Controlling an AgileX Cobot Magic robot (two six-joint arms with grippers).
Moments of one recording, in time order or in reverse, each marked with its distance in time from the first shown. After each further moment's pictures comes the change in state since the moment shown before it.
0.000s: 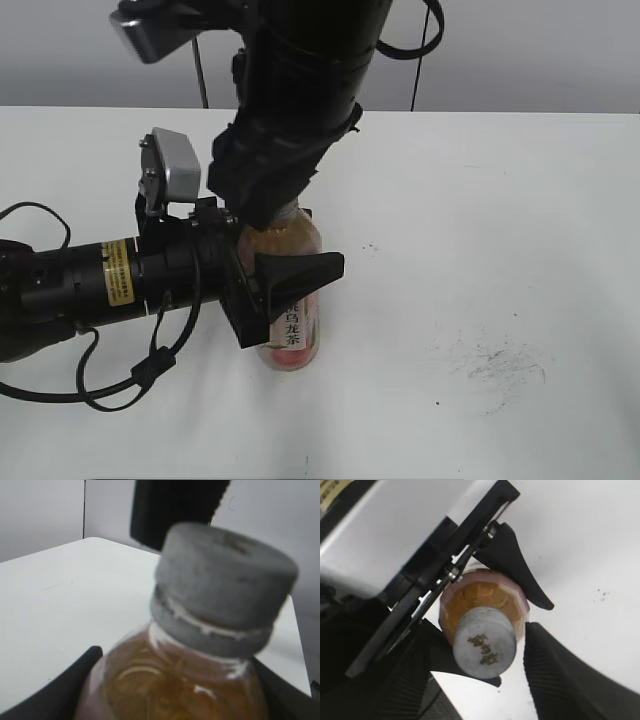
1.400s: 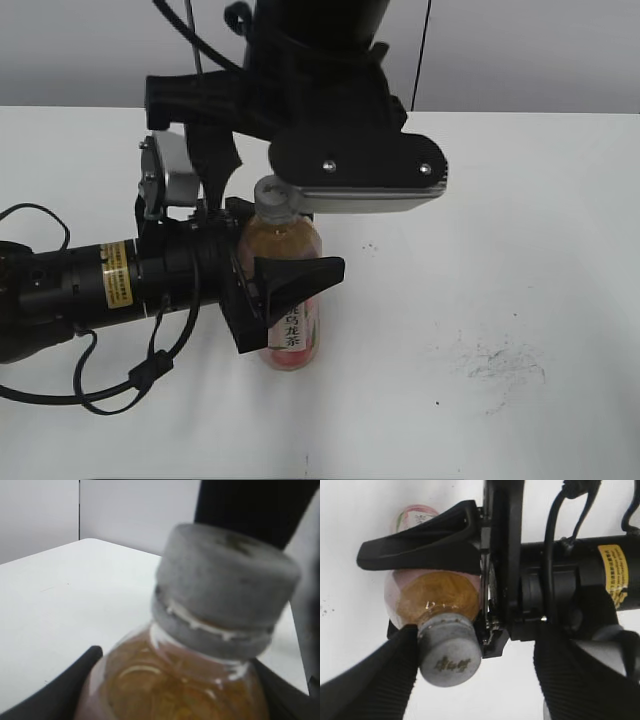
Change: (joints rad) left arm 0.000 0.000 0.002 0.012 -0.007 0.016; right arm -0.015 0.000 -0.001 0.124 -0.007 -2.379
